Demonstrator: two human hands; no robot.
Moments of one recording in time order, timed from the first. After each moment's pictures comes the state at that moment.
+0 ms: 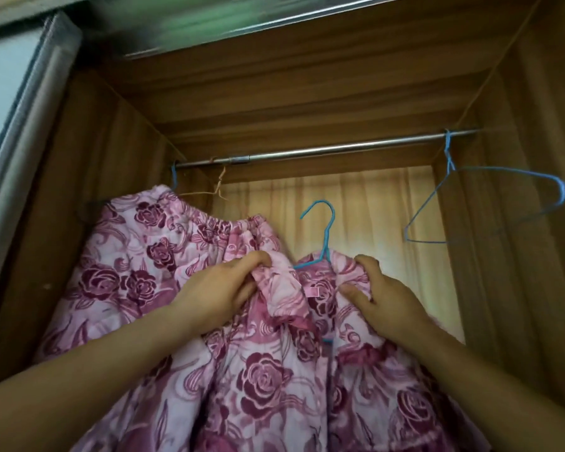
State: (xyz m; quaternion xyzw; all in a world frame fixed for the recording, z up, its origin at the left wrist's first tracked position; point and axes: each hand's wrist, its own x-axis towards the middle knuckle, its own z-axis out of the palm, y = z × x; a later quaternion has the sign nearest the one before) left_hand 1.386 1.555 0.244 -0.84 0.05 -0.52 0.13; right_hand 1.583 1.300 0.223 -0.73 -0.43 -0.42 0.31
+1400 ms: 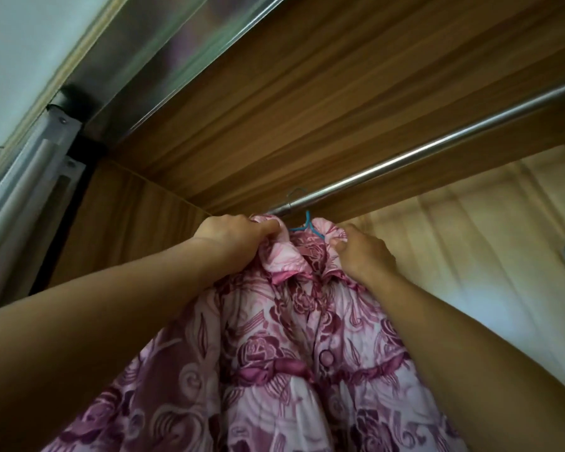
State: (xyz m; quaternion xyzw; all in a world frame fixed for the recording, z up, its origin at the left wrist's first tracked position) left_hand 1.399 1.595 0.460 -0.76 -0.26 -0.40 0.45; right_hand 1.647 1.521 0.441 -0.67 -0.40 -0.40 0.48
